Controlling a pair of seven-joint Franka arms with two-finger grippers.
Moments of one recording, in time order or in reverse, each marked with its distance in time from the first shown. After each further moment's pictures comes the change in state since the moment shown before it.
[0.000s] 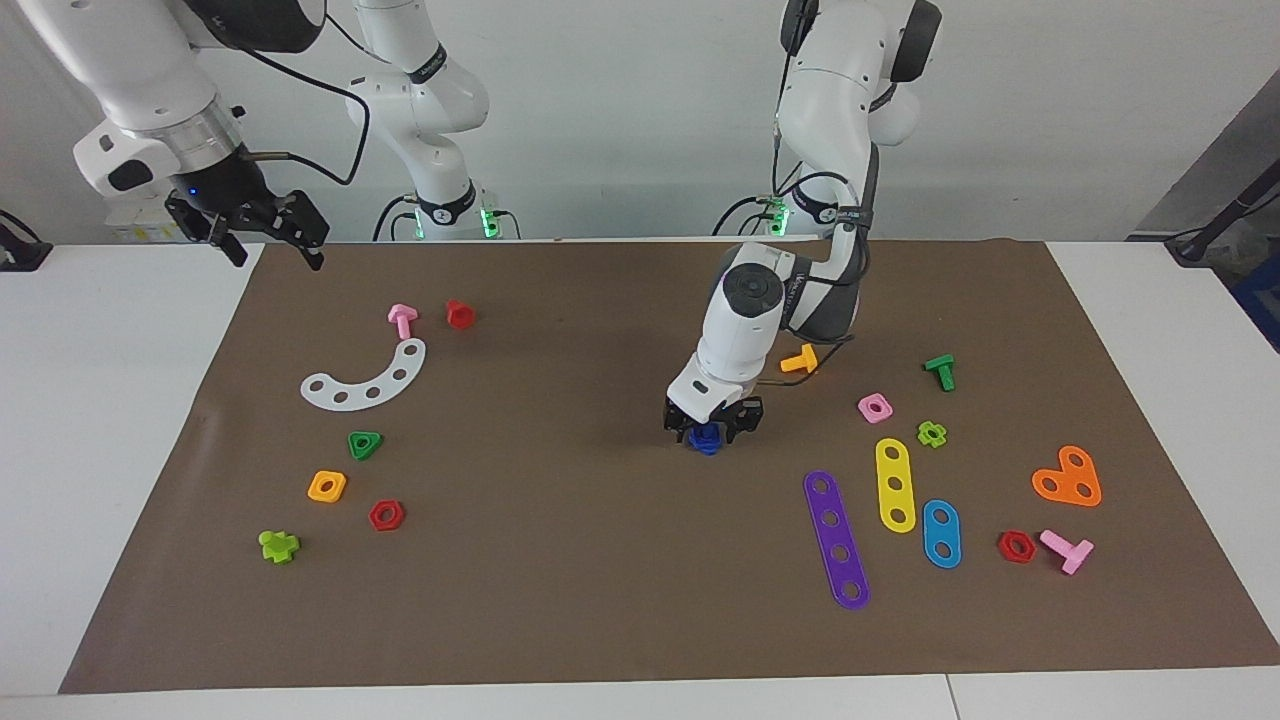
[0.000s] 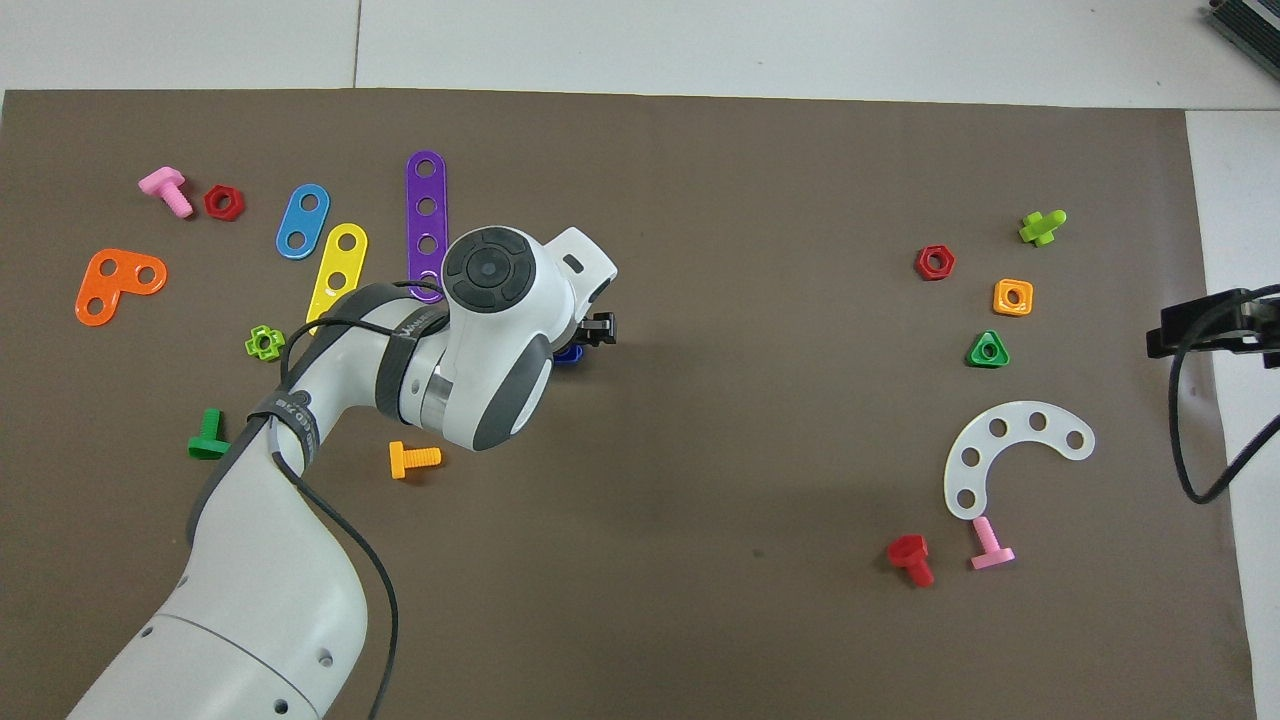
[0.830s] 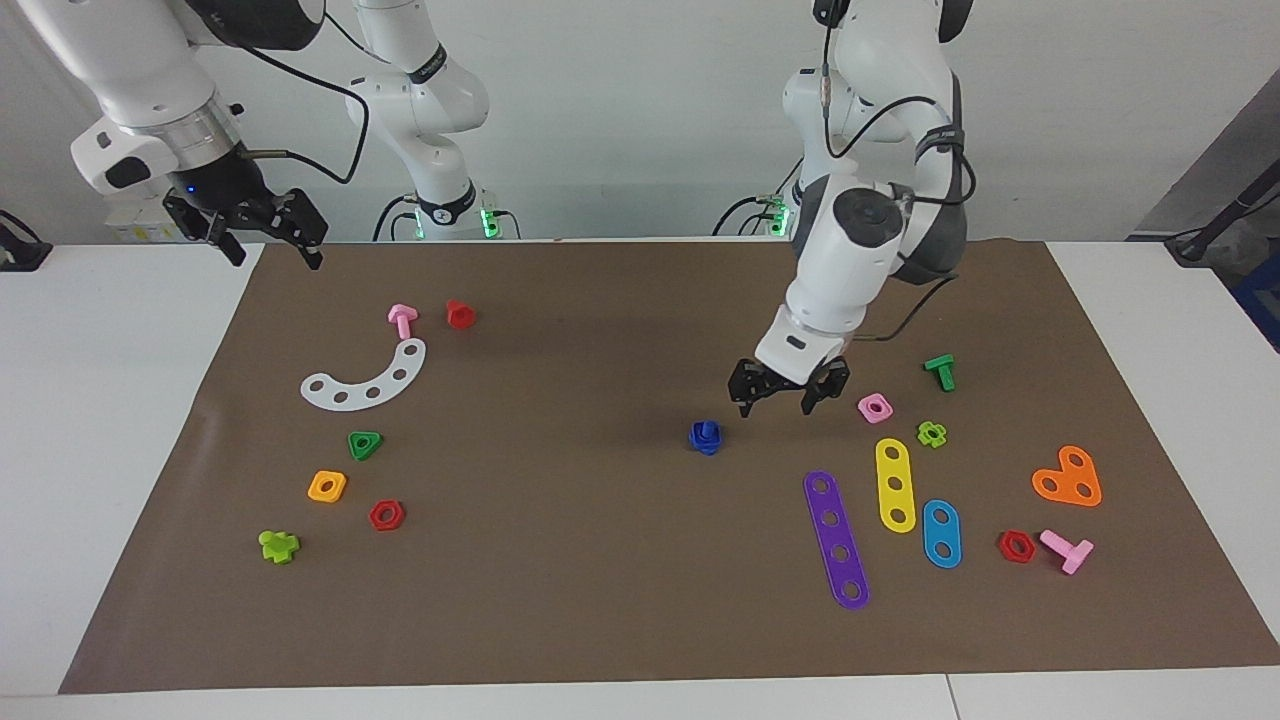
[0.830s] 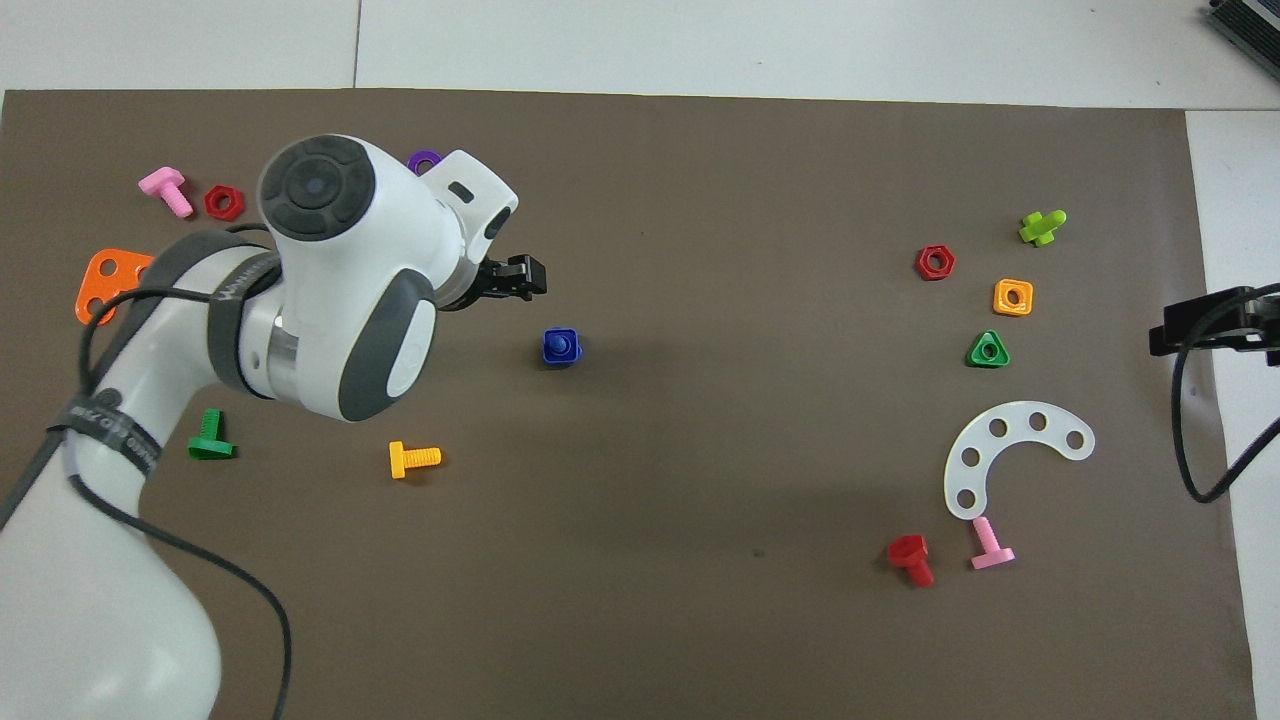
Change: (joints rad) left arm 0.104 -0.122 -0.001 0.067 0.000 -0.155 0.006; right arm 0.000 0.001 0.000 0.007 0.000 0.000 0.000
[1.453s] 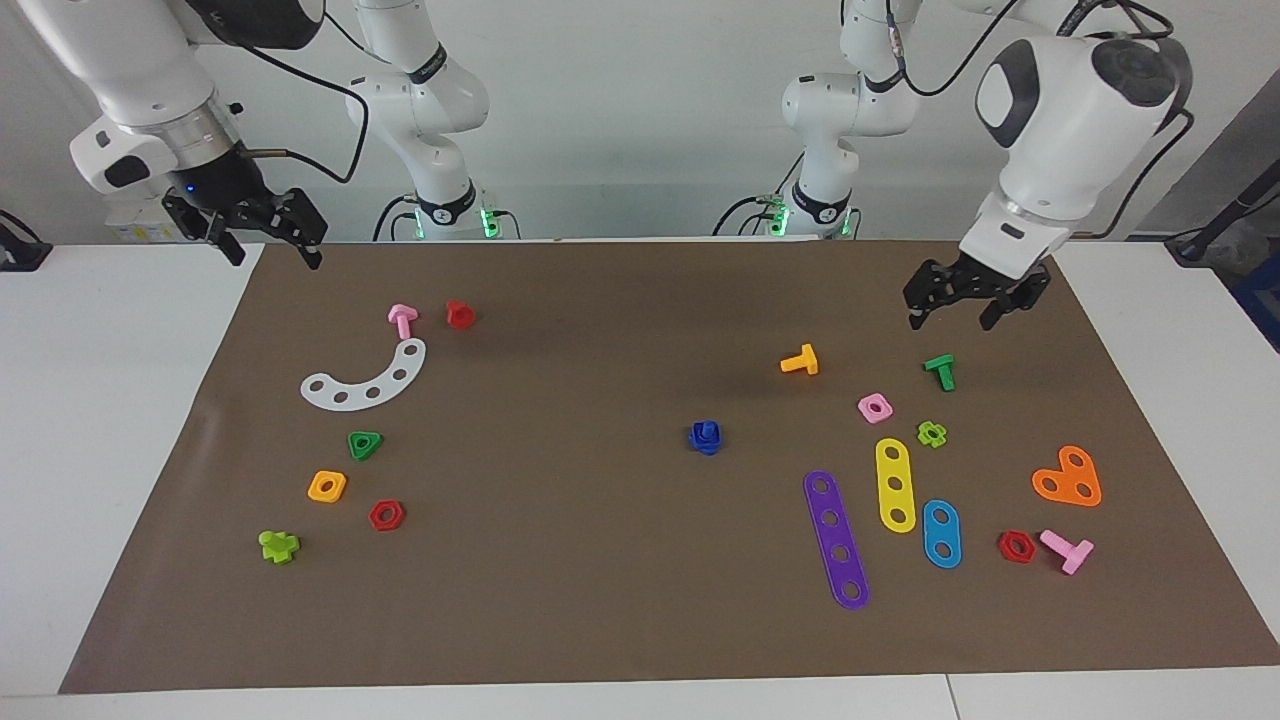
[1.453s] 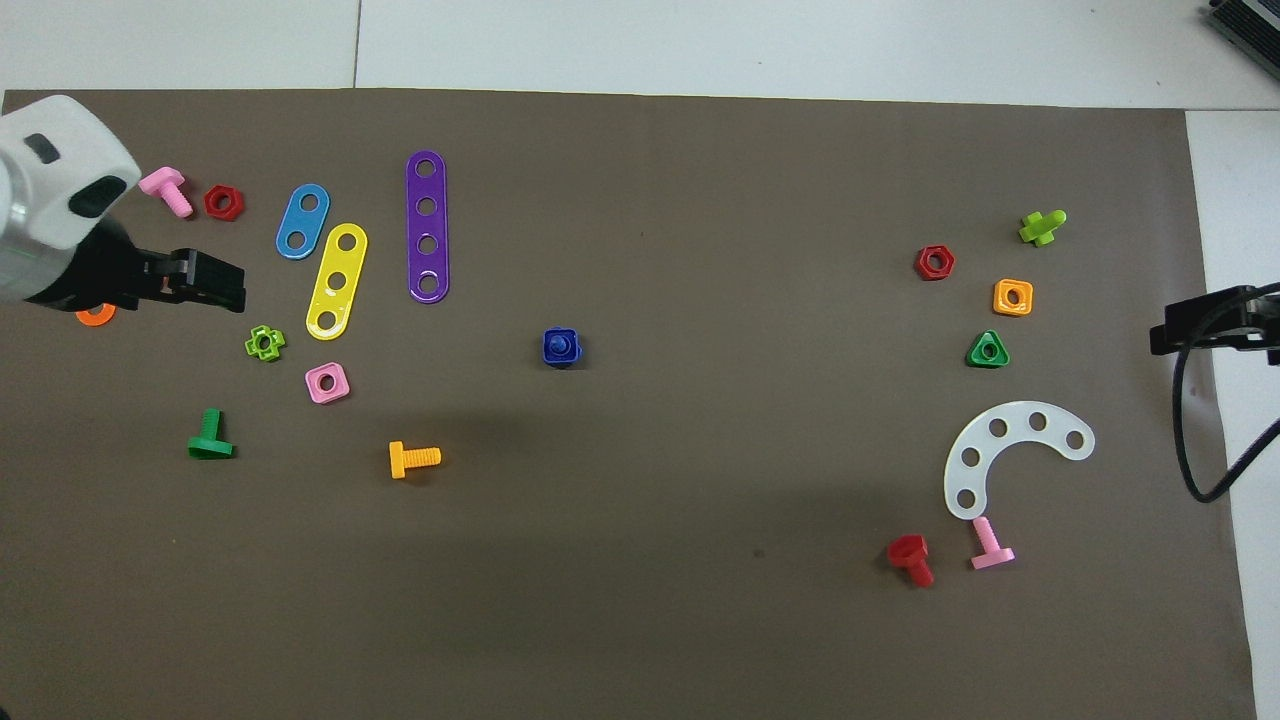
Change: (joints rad) left arm 0.248 -0.271 0.006 0.010 0.057 -0.358 0.259; right arm 0.000 0.000 0.000 0.003 0.000 0.000 0.000
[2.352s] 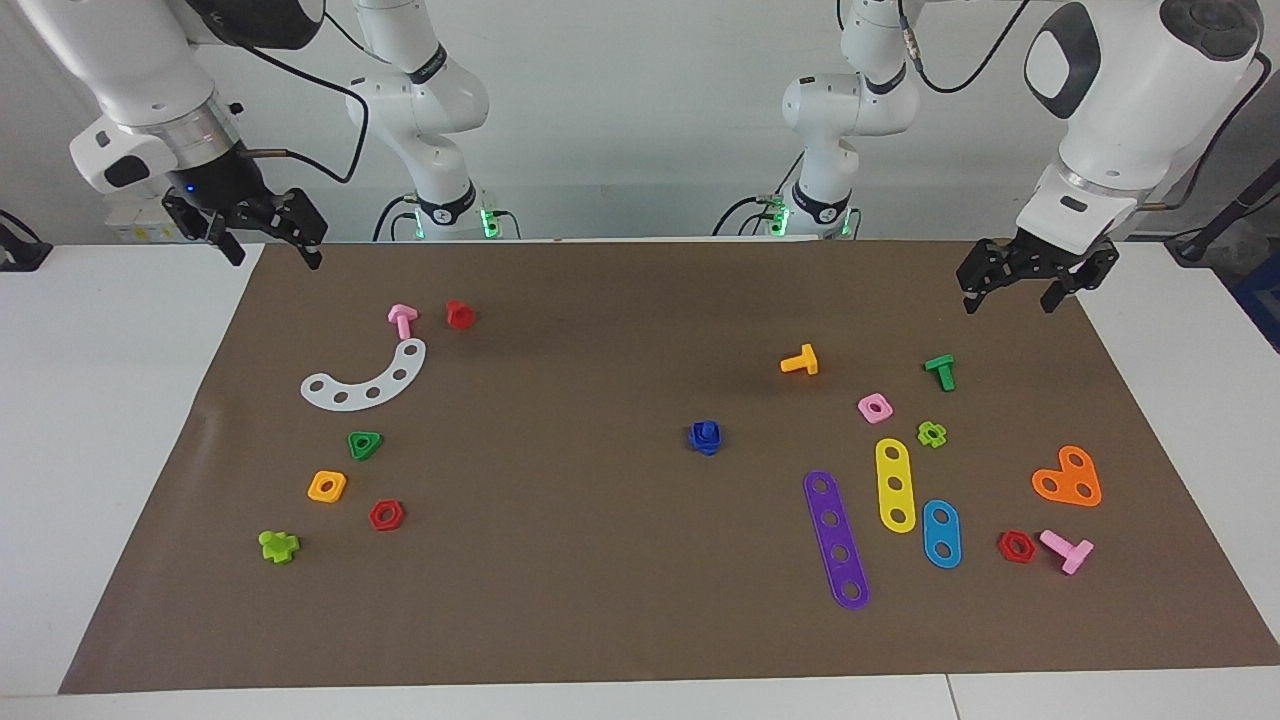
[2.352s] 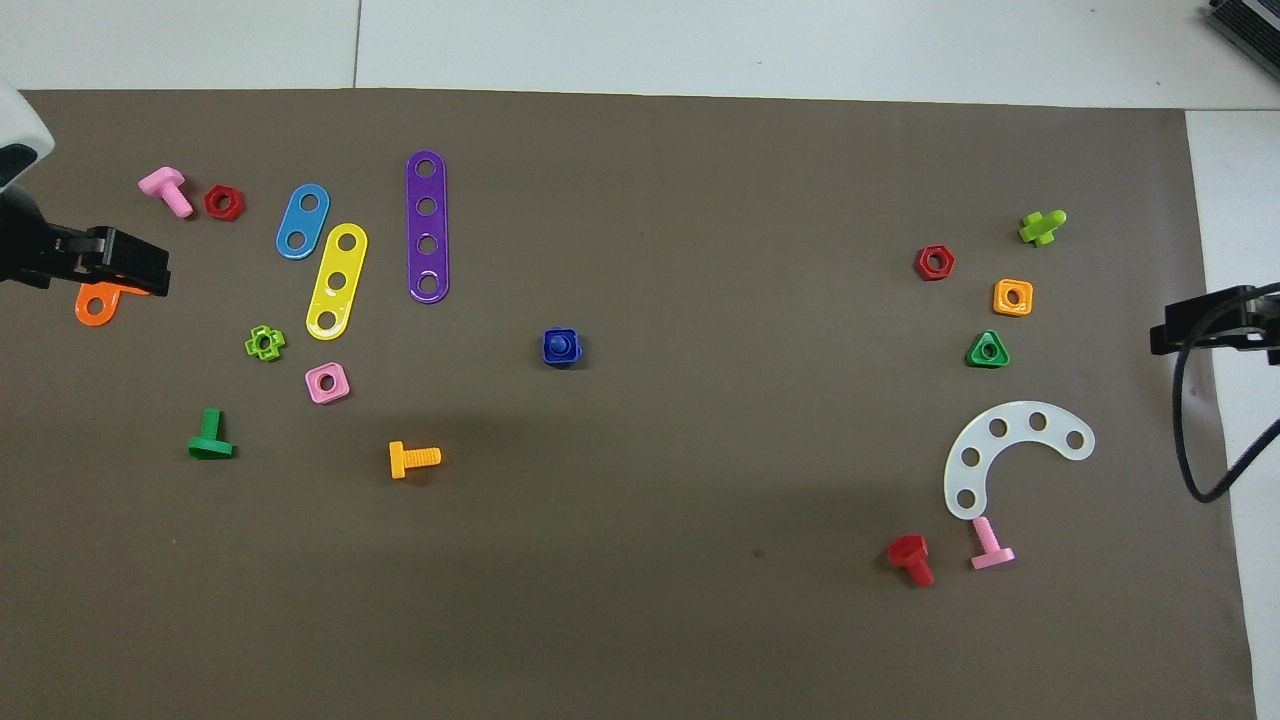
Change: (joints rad) left arm 0.115 0.018 0.015 0.182 0.076 -0.175 0.199; right arm 0.000 0.000 0.000 0.000 0.000 0.000 0.000
